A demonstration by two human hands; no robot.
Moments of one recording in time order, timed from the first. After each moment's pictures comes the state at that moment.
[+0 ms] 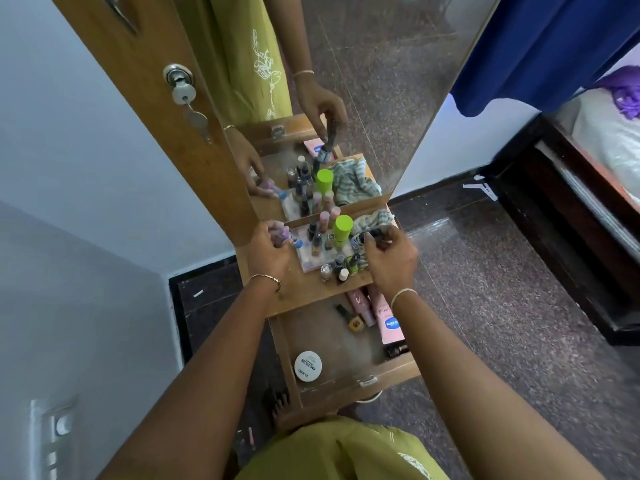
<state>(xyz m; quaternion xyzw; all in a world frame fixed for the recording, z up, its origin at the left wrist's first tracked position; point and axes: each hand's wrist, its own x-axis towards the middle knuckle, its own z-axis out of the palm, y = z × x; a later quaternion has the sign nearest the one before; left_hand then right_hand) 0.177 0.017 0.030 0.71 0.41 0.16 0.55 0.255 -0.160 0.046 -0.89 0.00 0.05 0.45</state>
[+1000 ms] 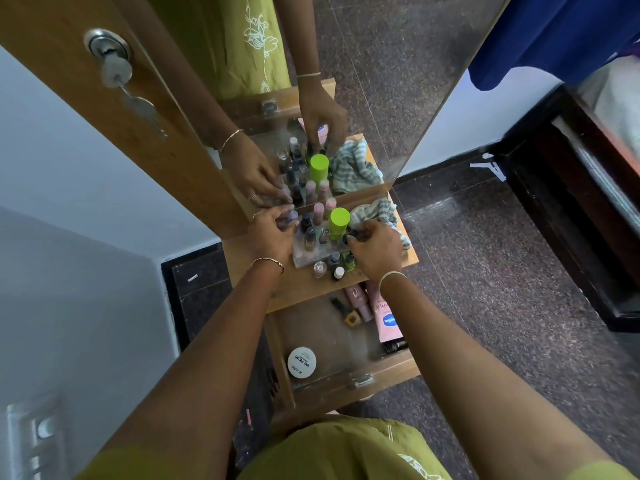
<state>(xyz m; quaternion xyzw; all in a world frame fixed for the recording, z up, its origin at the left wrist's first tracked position) 0.221 0.028 -0.009 0.78 0.38 0.12 0.49 0.285 -0.142 0.012 -0.93 -0.06 0.14 0.33</state>
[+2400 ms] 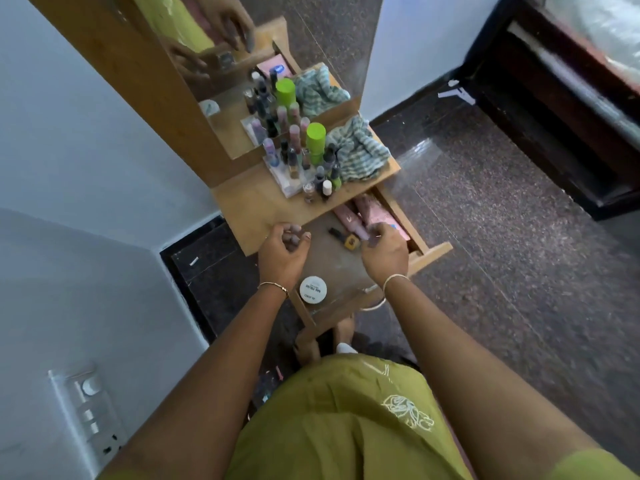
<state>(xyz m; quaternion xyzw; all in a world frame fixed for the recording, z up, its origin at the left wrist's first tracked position) 0.066 -0.059 -0.028 0.77 0.31 0.06 0.55 0.125 -0.227 -0.034 -0.93 0.09 0.14 0.34</state>
